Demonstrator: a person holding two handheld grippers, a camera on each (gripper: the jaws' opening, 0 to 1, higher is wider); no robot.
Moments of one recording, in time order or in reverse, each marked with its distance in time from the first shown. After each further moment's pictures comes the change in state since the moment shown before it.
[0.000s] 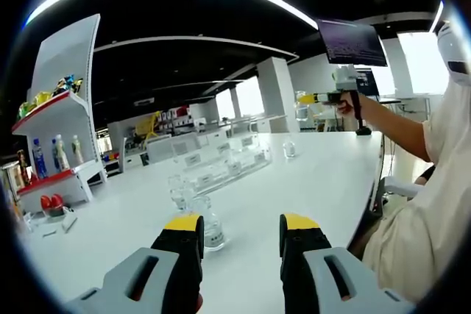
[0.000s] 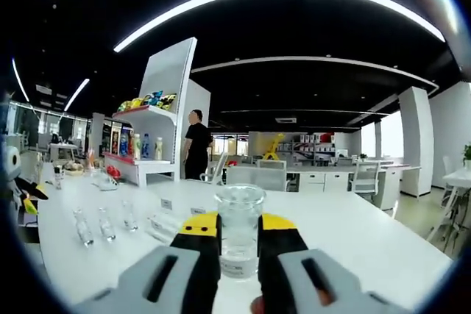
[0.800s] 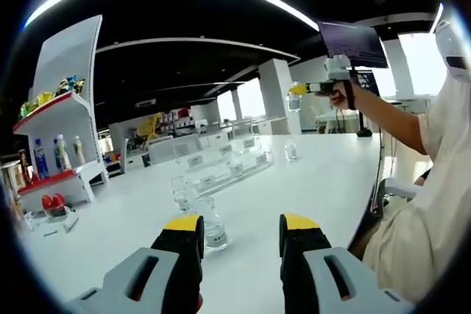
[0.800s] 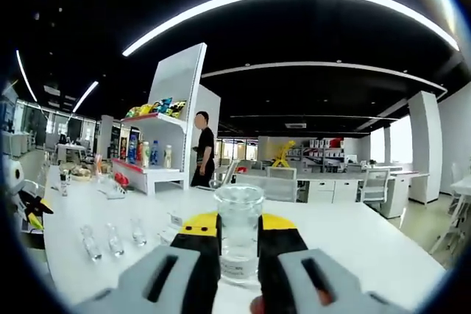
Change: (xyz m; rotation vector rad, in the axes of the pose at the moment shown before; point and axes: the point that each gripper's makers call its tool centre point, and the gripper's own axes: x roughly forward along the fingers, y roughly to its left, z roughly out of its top) left arm -0.004 0.005 0.002 -0.004 -0.011 0.009; right arm 0.024 0.017 0.038 -0.015 -0.024 0.052
